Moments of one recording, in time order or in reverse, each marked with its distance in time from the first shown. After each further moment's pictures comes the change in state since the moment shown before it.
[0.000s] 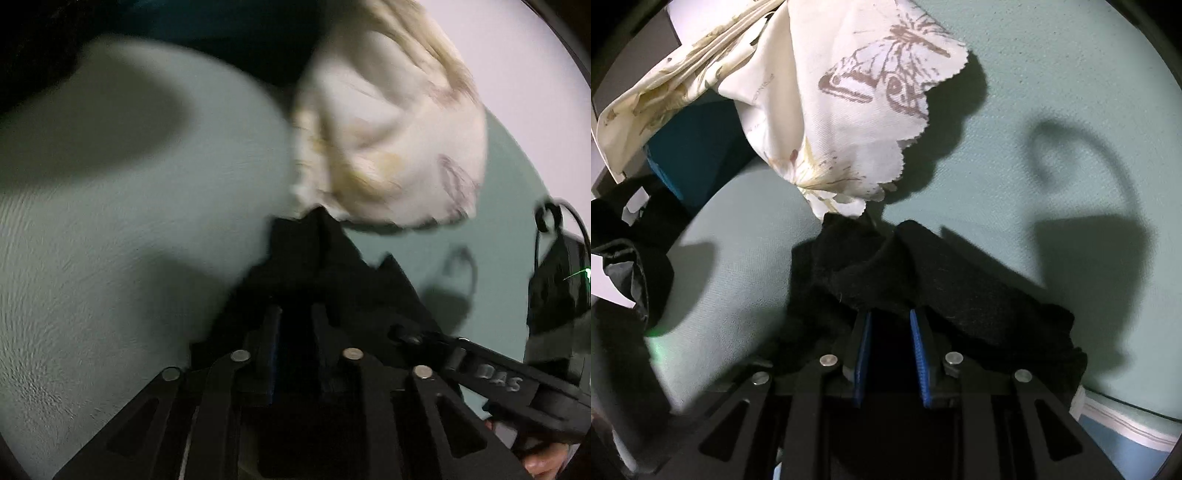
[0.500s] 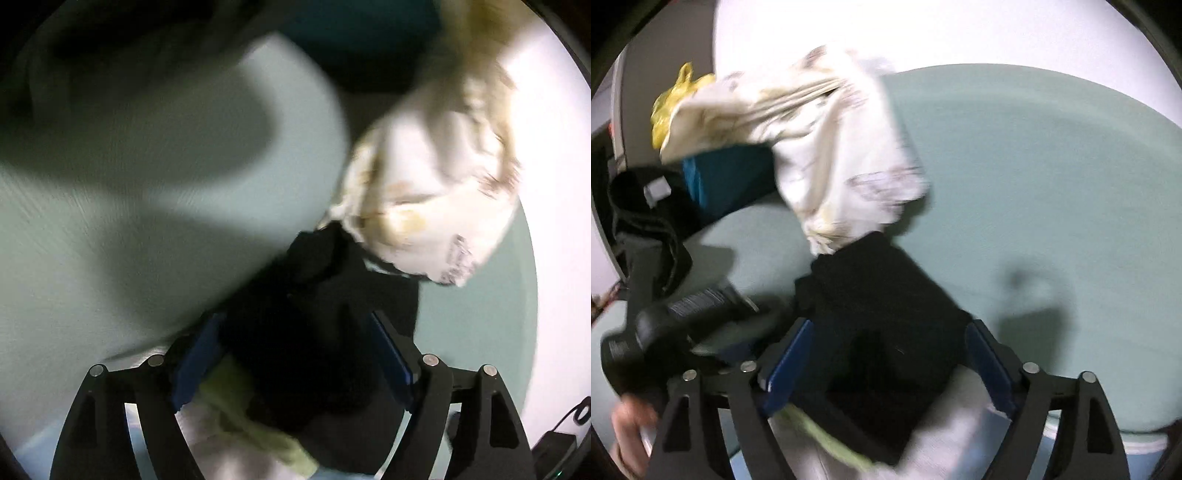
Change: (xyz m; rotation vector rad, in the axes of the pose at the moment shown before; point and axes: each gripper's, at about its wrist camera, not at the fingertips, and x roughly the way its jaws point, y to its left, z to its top) left arm -0.068 -0.031 0.028 -0.145 0.099 0.086; right arm -0.110 0.031 -0.016 -0.089 -0.229 -0.229
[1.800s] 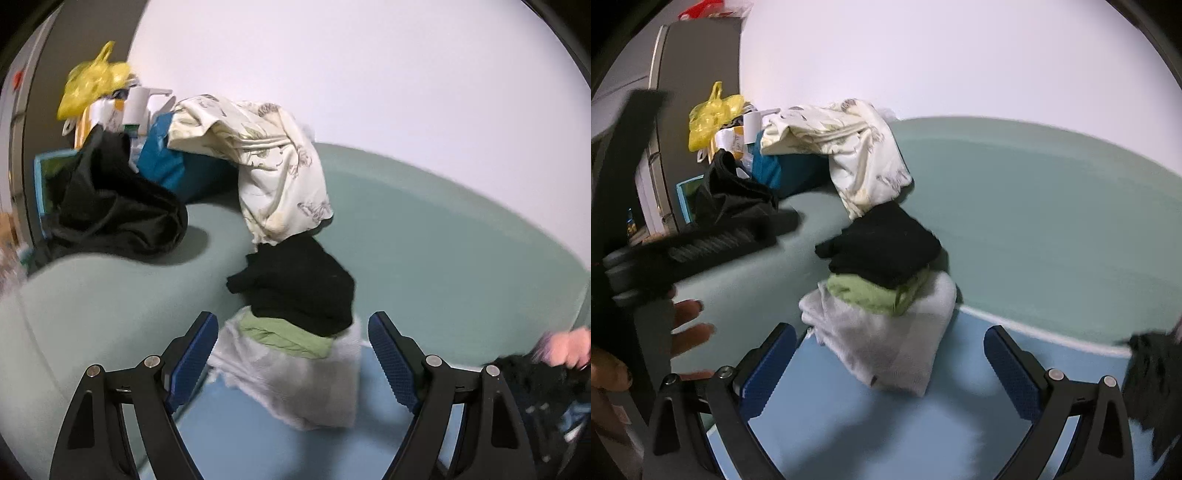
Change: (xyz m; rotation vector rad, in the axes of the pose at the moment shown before) left arm -0.224 -0.030 -0.176 0.574 -0.296 0.029; right arm -0.229 0.050 -0.165 -0.013 -0.106 -0.062
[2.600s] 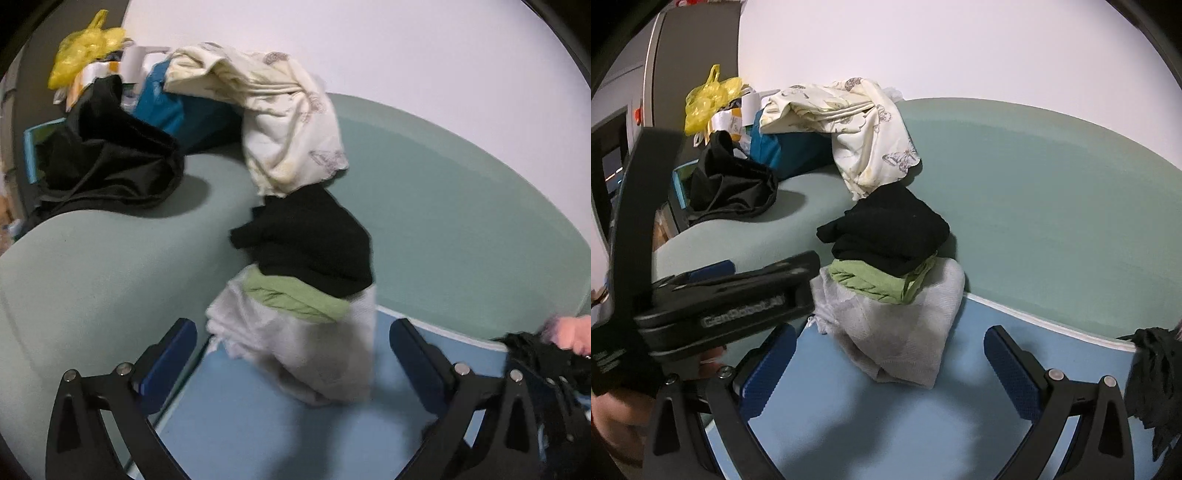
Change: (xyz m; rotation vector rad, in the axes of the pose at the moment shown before) left arm 0.045 0.005 -0.004 0.032 0.162 -0.002; right arm 0.029 0.017 0.009 -0.023 0.041 -0.016
